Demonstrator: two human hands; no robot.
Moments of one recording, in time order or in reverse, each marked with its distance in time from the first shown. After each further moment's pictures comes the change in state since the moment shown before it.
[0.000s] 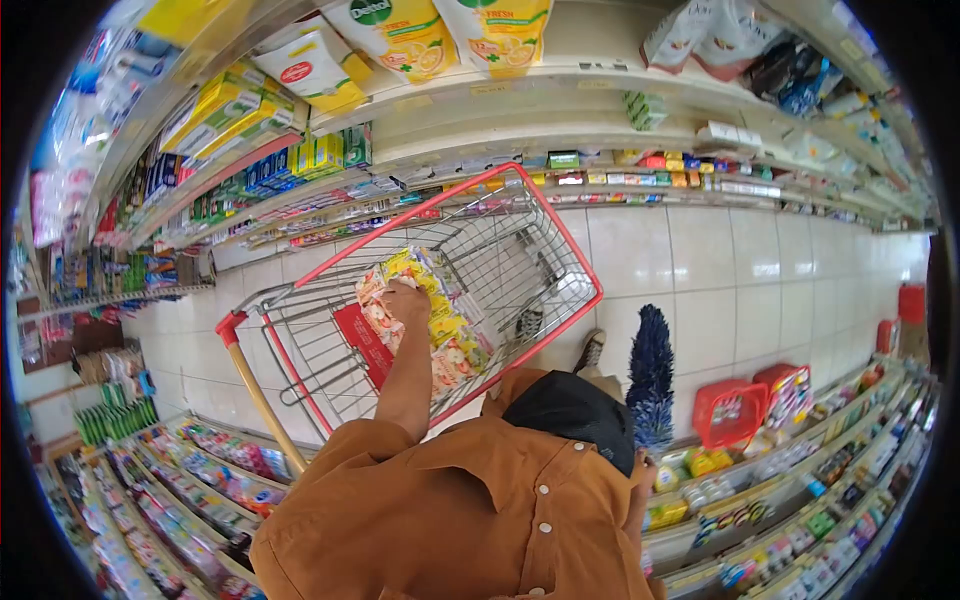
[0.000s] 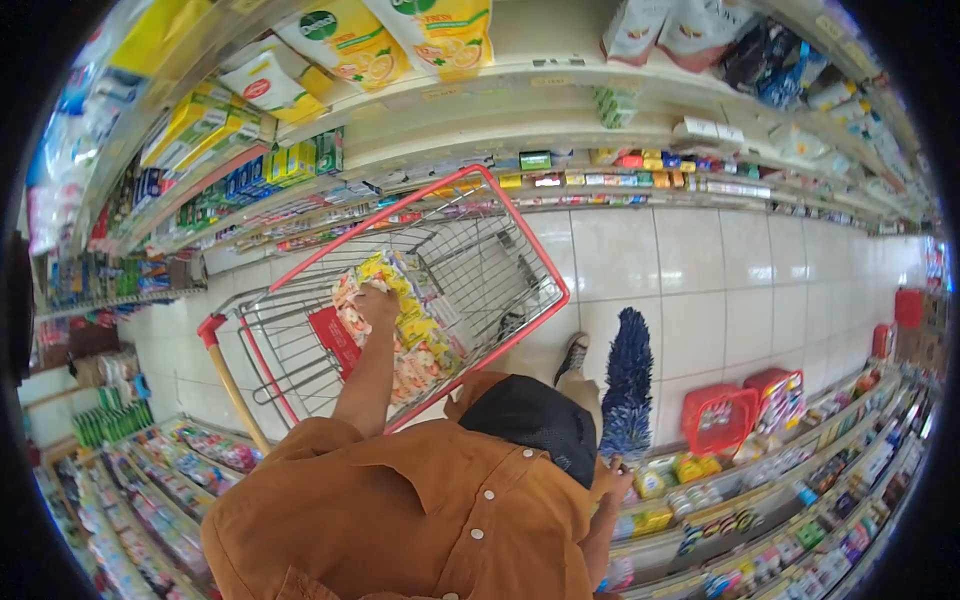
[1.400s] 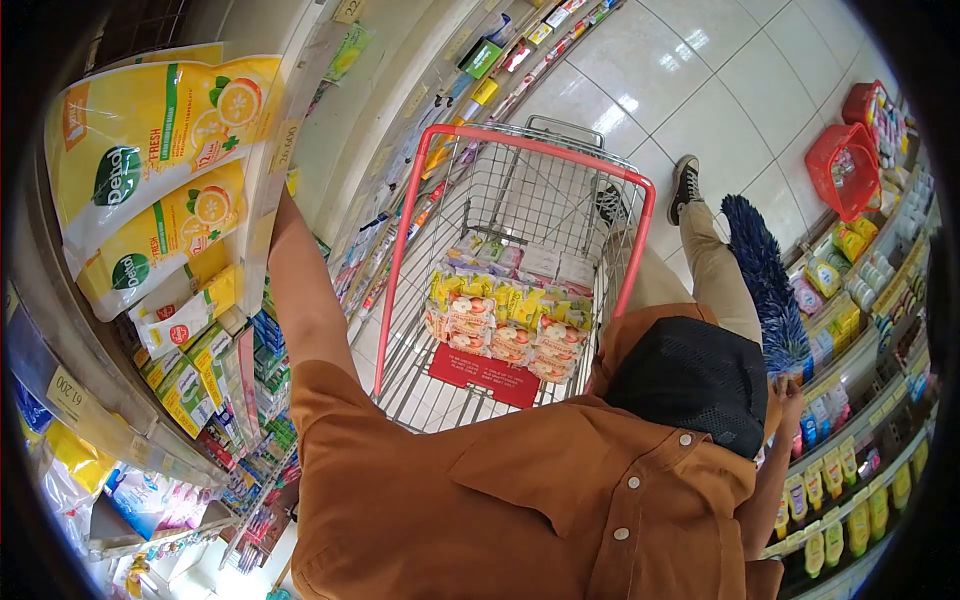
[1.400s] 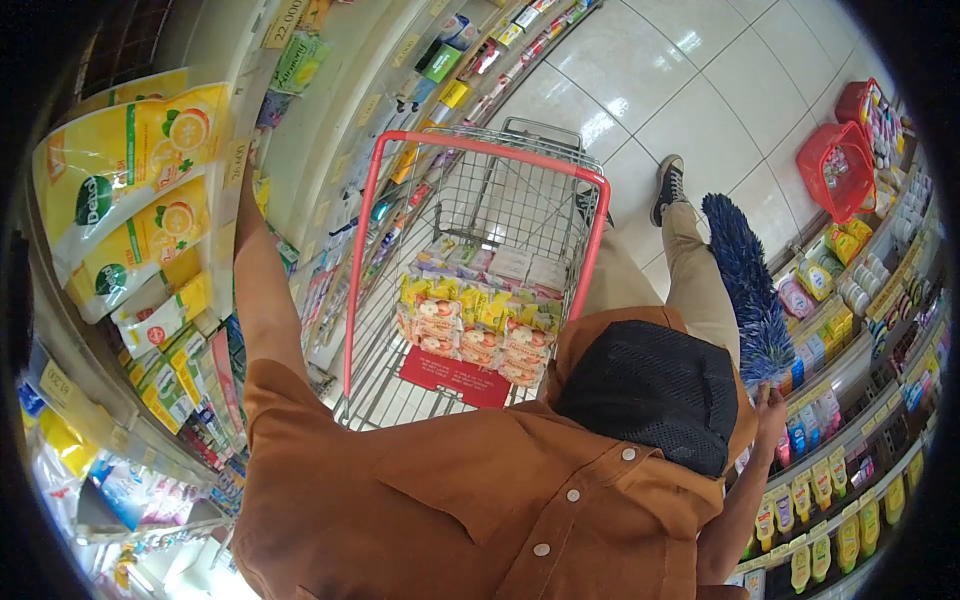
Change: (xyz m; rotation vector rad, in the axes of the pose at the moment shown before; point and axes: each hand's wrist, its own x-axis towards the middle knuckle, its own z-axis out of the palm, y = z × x) left_hand 0.248 0.349 -0.150 0.319 0.379 1.297; right_hand -0.134 0.025 -0.014 0.063 -0.121 0.431
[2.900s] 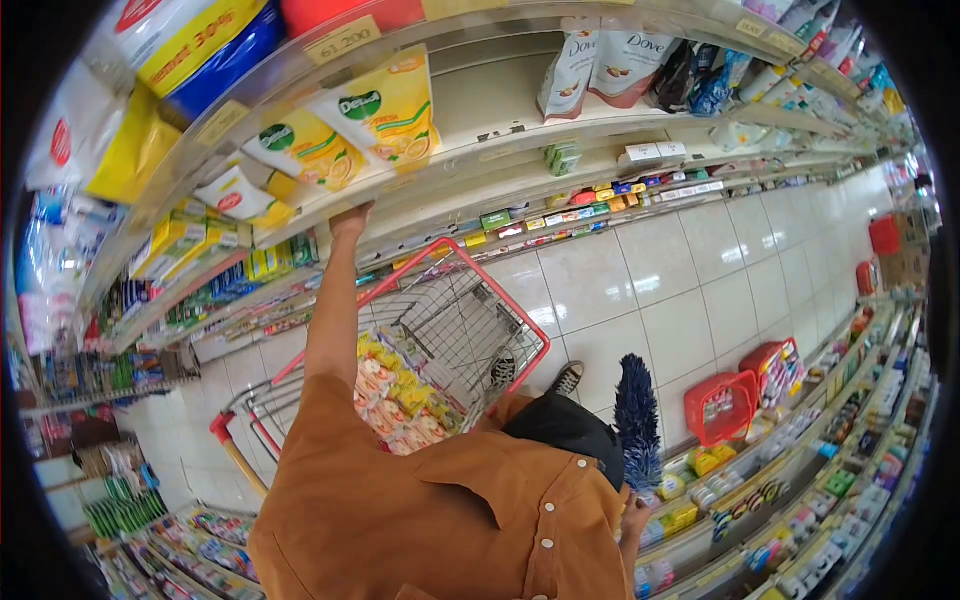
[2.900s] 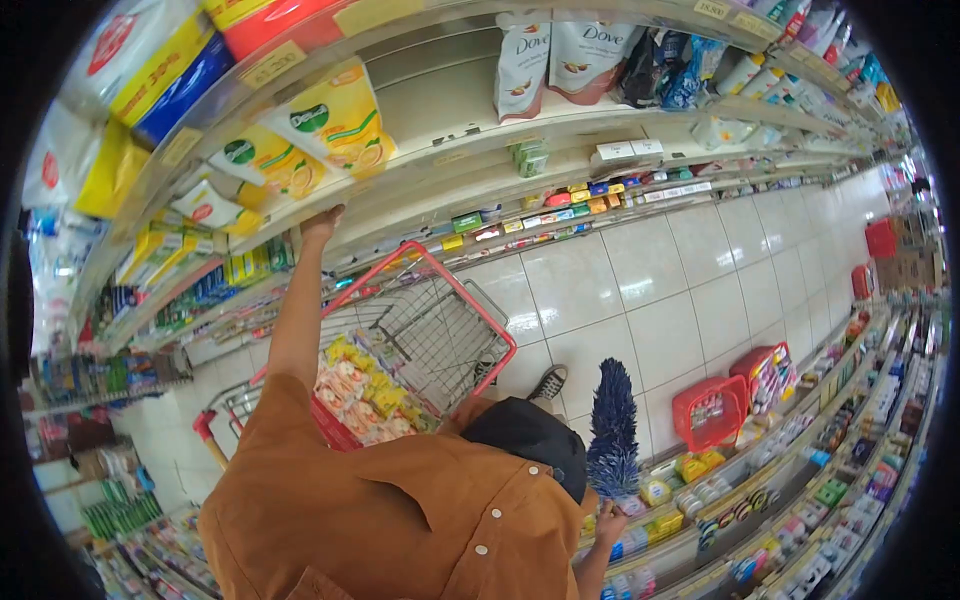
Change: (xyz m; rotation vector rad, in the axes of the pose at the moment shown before) left_hand -0.088 0.042 0.011 -0.238 -0.067 -0.500; right_hand 0.076 -0.045 -0.019 0.026 0.167 -0.262
